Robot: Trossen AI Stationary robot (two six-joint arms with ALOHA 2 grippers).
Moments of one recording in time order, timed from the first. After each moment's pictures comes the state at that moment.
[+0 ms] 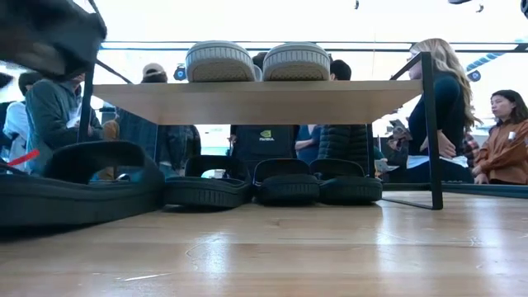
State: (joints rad) left arm -0.74 2.10 1.51 -0.92 -0.22 -1.87; right arm 1.14 1.07 0.93 -1.57 0.19 1.76
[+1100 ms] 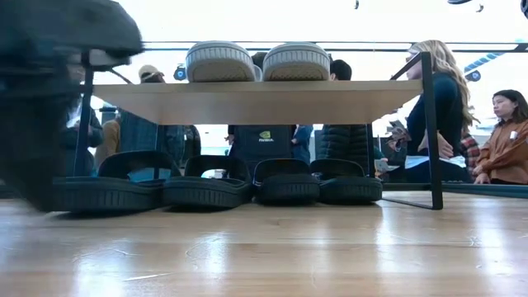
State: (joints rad) left arm -0.71 2.06 1.50 -1.03 -0.36 -1.87; right arm 1.14 1.07 0.93 -1.57 0.19 1.78
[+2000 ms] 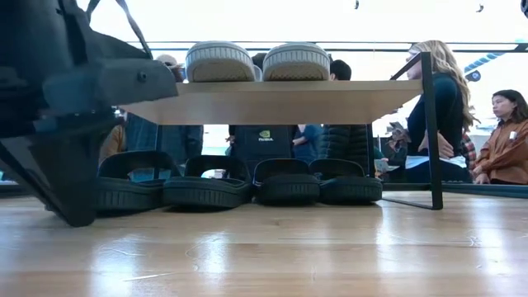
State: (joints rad) left arm -0.64 2.05 1.39 -0.96 -0.38 -1.86; right arm 1.14 1.08 0.93 -1.57 0.26 1.78
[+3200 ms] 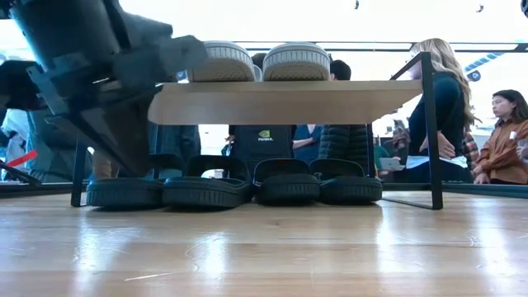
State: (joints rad) left arm -0.61 1.97 1.39 -0.99 -0.56 -1.79; right arm 1.14 1.08 0.93 -1.57 0.26 1.81
